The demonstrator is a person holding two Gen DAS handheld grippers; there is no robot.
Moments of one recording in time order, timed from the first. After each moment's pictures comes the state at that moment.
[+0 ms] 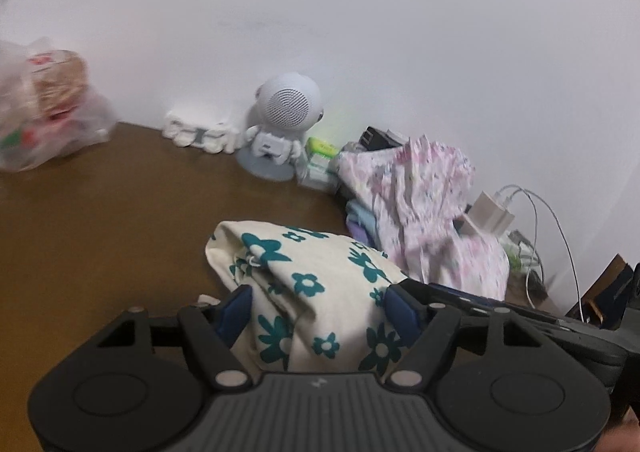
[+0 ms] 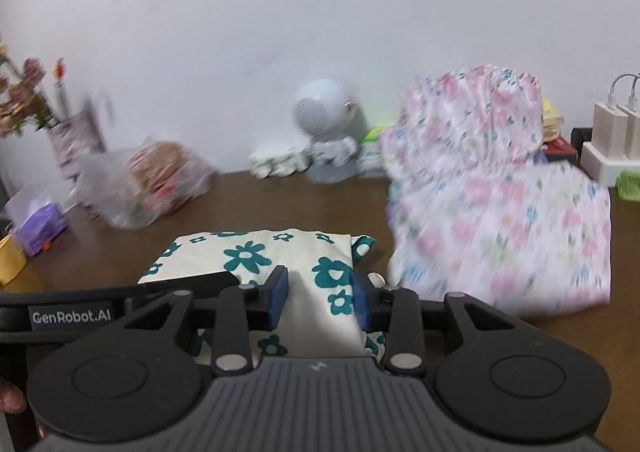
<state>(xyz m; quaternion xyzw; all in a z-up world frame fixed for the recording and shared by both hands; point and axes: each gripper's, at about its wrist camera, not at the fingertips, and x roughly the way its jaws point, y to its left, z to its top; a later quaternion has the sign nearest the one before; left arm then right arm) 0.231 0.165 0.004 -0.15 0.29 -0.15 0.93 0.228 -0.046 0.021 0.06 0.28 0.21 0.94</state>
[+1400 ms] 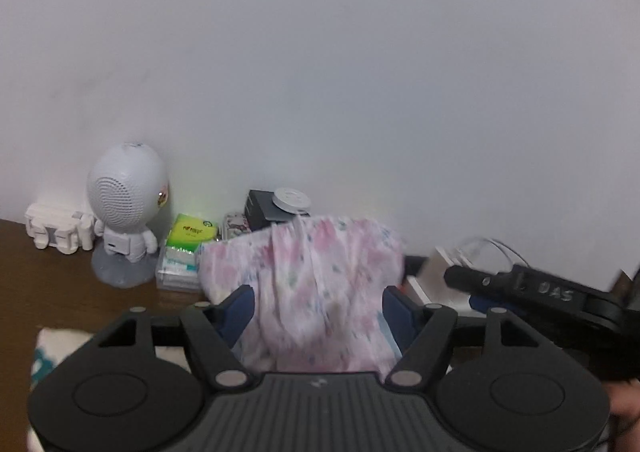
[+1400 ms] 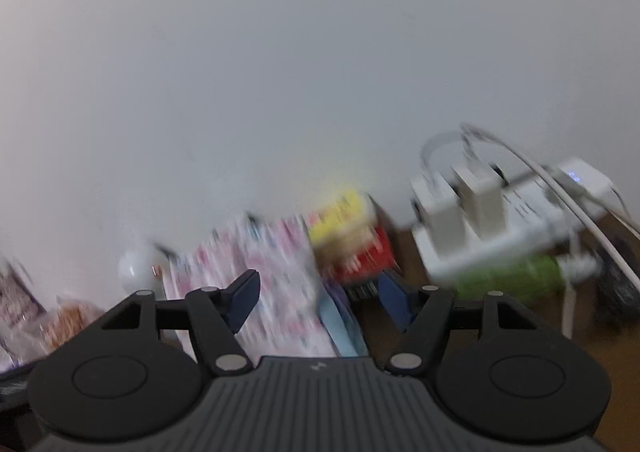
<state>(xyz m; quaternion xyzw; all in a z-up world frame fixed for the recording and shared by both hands) 0.342 0.015 0.066 -0.12 0.28 -0.15 0.94 0.353 -0.235 0.069 0.21 0.25 0.11 0.94</state>
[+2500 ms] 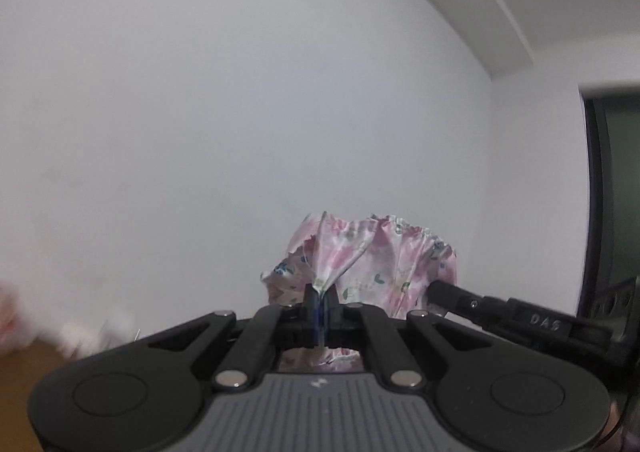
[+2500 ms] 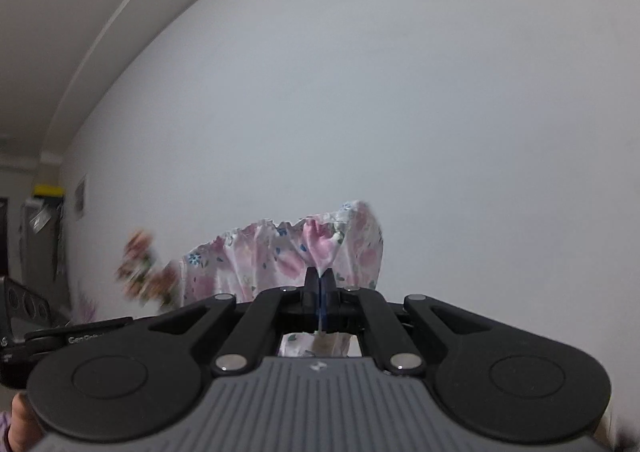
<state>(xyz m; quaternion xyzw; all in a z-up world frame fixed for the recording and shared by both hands) -0.117 0.098 0.214 -0.16 0.00 -0.26 0.95 -0.081 -0.201 0.247 0.08 -0.02 0.30 0.95</state>
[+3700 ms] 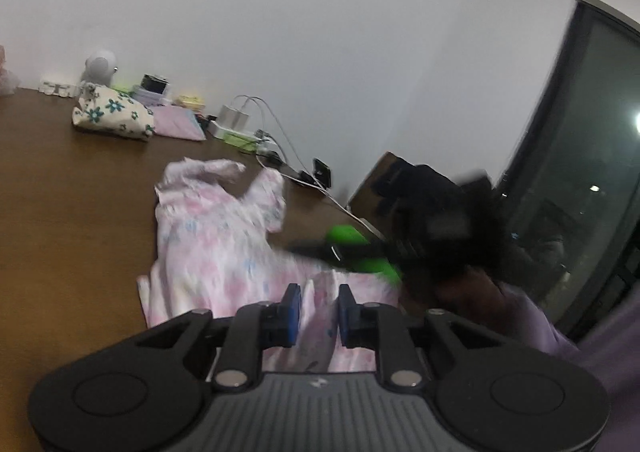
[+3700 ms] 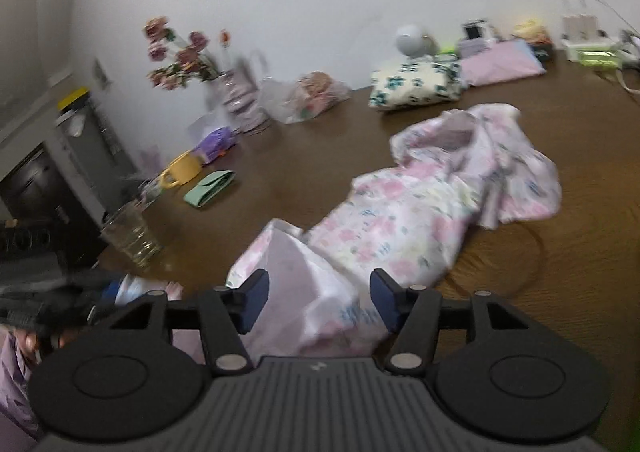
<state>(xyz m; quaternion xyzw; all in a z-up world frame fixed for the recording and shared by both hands) -0.186 0.138 0.032 -0.14 0.26 -0.40 0.87 -0.088 -0.198 0.029 0.11 0.33 0.39 0.85</state>
